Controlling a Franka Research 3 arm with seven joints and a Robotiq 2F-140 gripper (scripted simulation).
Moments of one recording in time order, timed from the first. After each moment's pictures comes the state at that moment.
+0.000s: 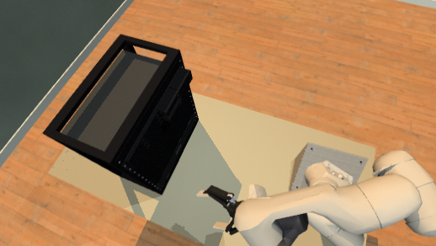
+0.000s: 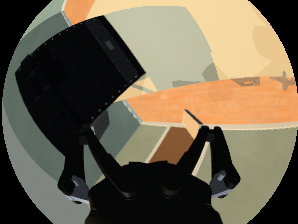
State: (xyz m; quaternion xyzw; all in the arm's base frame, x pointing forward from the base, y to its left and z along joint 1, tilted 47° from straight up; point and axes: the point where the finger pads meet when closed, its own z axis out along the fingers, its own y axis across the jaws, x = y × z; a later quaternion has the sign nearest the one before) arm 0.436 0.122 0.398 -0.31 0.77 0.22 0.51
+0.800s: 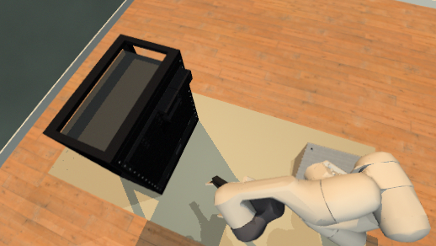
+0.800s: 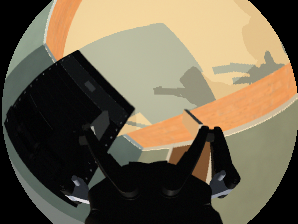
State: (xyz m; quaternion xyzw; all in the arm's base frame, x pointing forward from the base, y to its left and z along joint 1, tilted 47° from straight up) arm 0.432 0.164 0.278 -0.28 0.83 0.27 0.39
